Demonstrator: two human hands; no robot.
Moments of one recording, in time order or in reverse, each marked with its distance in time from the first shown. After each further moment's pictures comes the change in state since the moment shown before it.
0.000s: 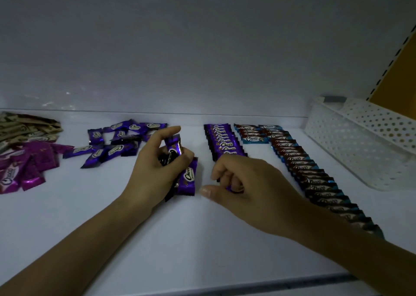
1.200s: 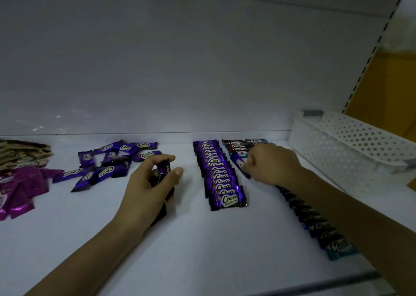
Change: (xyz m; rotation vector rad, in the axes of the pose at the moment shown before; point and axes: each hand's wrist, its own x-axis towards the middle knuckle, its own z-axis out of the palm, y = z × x) left_hand -0.002 0.001 0.005 0.031 0.049 -0.041; right_hand 0.044 0.074 -0.043 -0.492 -0.075 0.489
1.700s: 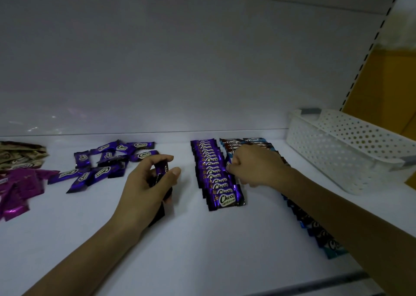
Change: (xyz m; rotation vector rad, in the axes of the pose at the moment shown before) left_hand 0.000 0.000 0.001 0.030 -0.009 -0.005; right_hand 0.005 -0.017 0.007 0.147 -0.121 -0.084
